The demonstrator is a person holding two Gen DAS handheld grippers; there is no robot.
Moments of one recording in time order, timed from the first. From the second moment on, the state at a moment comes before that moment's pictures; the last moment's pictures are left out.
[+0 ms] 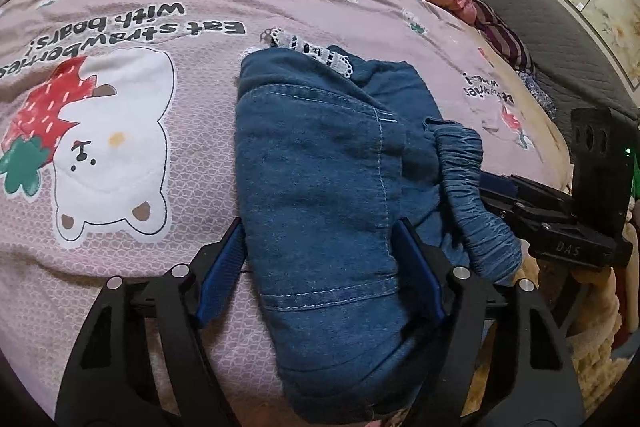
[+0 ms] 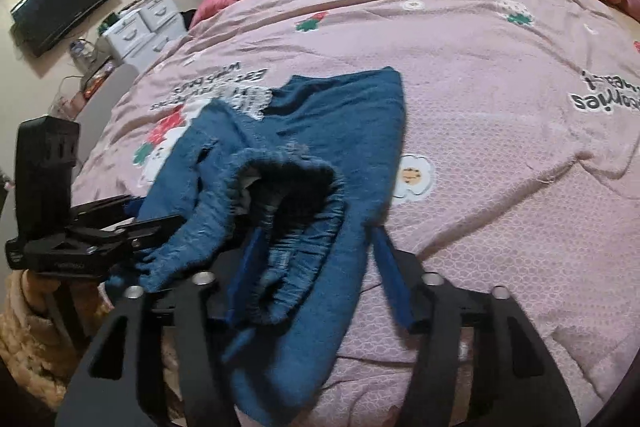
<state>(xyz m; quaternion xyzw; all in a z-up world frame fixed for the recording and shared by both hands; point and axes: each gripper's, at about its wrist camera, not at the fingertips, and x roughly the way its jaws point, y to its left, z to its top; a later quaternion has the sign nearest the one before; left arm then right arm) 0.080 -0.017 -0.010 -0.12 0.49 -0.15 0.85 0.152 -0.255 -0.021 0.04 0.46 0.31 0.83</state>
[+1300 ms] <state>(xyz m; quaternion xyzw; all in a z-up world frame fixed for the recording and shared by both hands) 0.084 -0.029 0.037 -0.12 0.42 -0.14 0.89 0.126 -0.237 0.034 0.02 0.36 0.33 0.87</state>
